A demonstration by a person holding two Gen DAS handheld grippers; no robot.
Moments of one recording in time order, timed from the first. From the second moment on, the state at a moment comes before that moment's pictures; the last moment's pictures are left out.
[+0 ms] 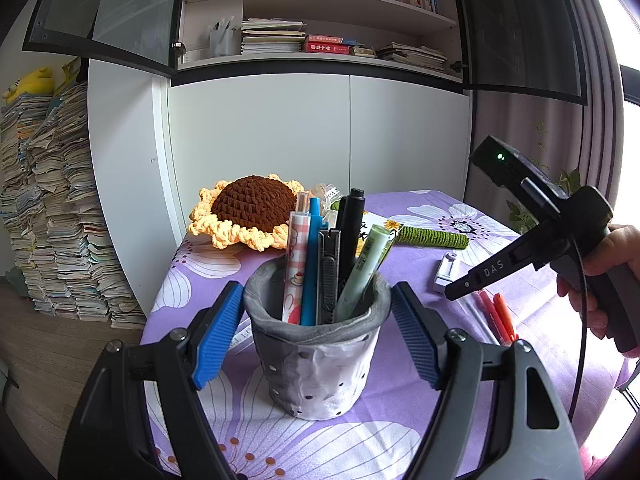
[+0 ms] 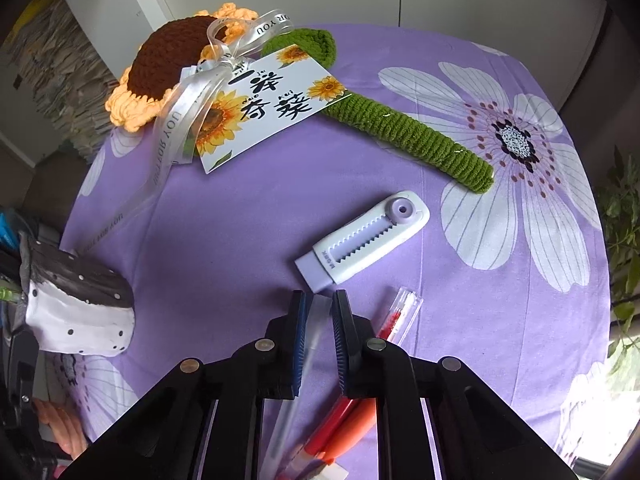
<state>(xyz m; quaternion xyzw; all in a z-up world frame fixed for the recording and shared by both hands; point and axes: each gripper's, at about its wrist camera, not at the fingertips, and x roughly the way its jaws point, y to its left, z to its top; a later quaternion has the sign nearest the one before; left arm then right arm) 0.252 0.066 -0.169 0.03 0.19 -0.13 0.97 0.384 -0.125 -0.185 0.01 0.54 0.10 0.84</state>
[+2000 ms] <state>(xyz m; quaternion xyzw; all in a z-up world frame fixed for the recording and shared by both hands) 0.251 0.066 -0.169 0.03 0.19 -0.13 0.97 0.273 -0.099 -0.036 0.00 0.33 0.23 0.91</state>
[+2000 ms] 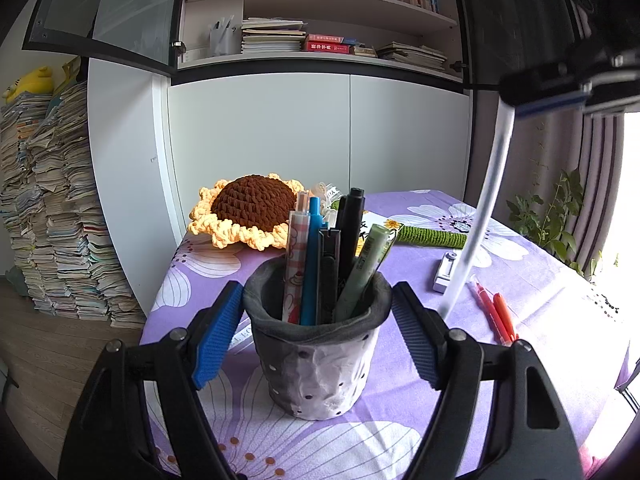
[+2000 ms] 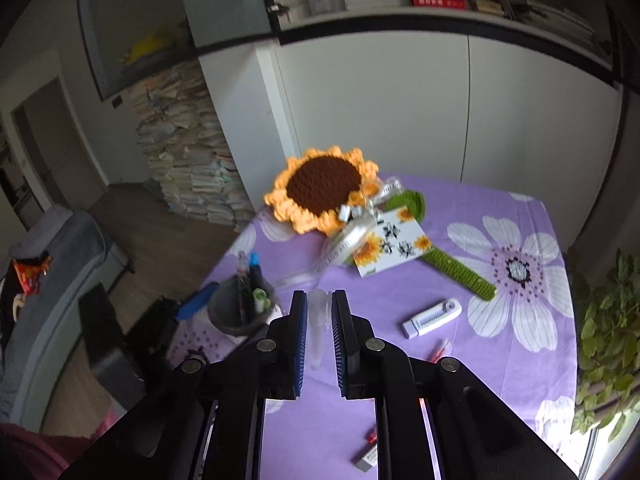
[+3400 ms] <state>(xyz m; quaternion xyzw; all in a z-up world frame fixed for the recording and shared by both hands) 0.251 0.065 -0.166 0.03 0.19 -0.14 0.97 0.310 -0.064 -0.051 0.04 0.35 0.30 0.89</state>
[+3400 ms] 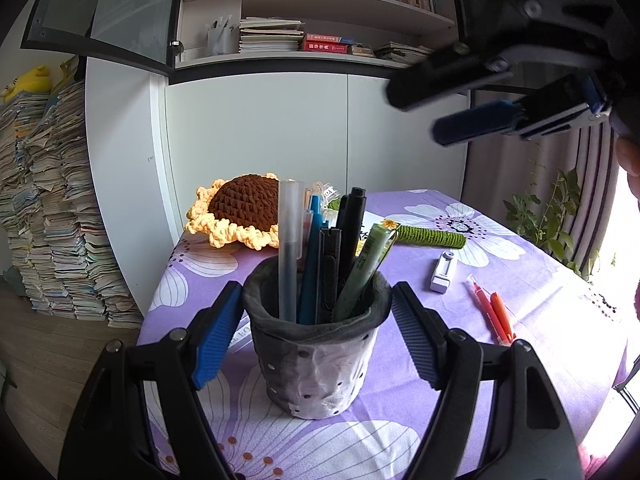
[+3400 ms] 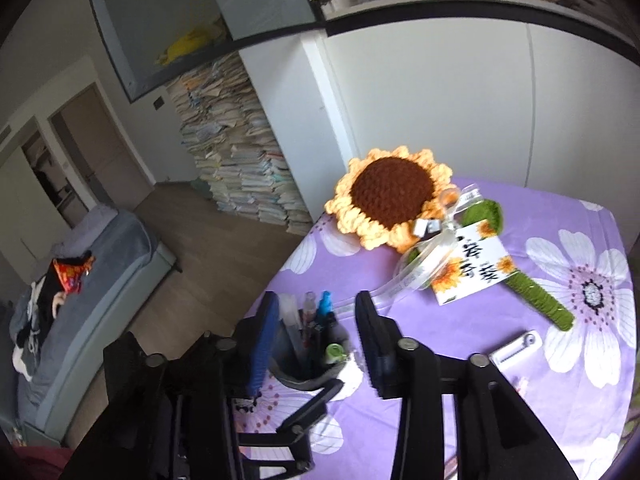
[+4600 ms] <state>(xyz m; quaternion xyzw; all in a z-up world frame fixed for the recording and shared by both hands) 0.253 0.067 -0.167 0.03 0.19 -0.14 0.97 0.383 -0.164 -0.186 0.09 0.54 0.11 0.83</state>
